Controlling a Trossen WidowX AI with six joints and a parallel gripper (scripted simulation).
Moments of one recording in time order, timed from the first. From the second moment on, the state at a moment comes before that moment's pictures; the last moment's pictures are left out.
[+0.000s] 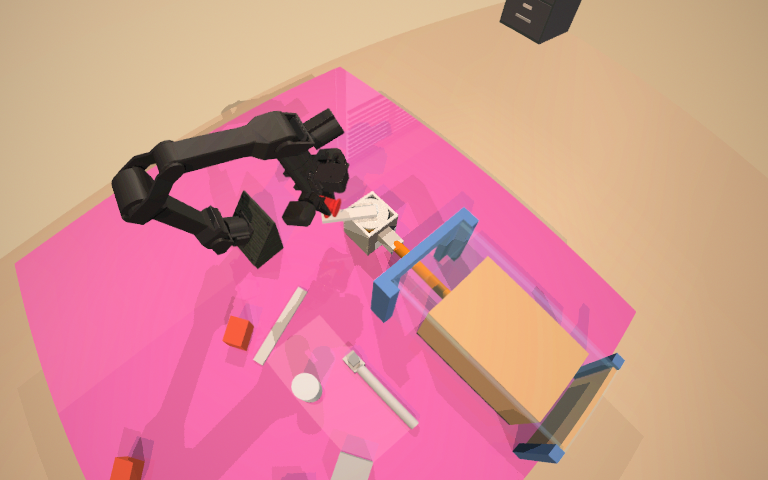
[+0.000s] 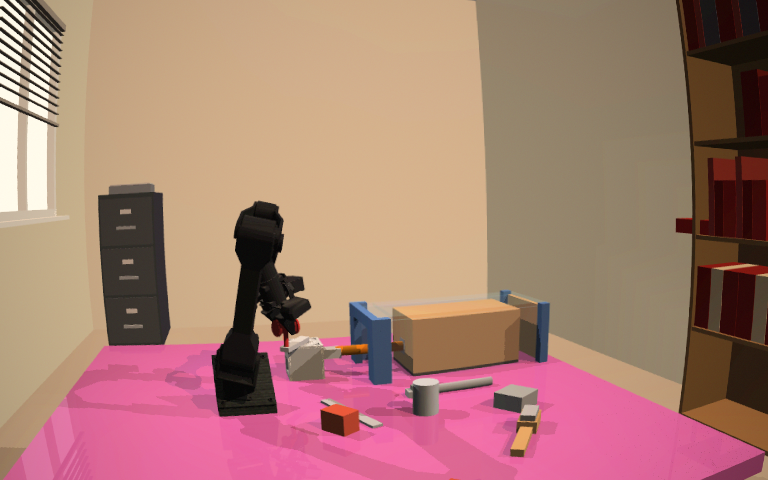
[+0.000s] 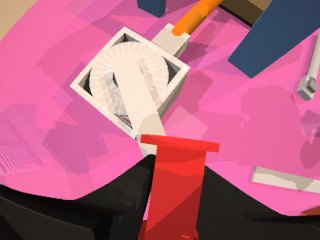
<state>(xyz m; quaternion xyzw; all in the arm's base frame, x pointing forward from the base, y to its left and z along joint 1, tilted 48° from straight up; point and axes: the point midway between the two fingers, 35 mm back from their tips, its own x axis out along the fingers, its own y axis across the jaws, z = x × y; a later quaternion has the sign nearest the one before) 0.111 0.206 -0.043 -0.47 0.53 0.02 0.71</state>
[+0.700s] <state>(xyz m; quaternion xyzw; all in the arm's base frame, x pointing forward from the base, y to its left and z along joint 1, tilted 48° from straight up) 0.147 0.200 -0.033 -0.48 0.52 0.01 0.71</state>
